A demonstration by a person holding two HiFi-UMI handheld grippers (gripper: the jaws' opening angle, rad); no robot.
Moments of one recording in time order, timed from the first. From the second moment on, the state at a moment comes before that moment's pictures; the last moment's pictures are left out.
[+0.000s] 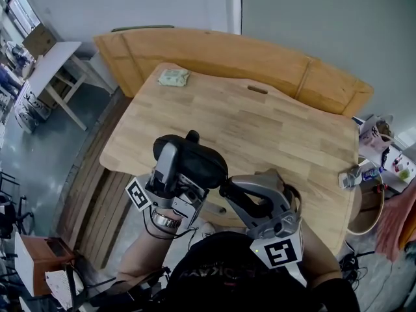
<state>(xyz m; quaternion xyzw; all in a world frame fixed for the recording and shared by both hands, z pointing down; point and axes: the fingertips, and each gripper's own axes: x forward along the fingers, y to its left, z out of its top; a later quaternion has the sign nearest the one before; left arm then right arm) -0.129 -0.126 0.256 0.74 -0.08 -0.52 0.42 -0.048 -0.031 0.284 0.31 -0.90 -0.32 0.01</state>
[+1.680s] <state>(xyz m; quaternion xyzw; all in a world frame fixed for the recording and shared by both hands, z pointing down) -0.087 -0.104 0.257 0.93 -0.17 -0.22 0.23 -0.040 -0.028 0.322 0.23 -0.91 -0.33 0.12</state>
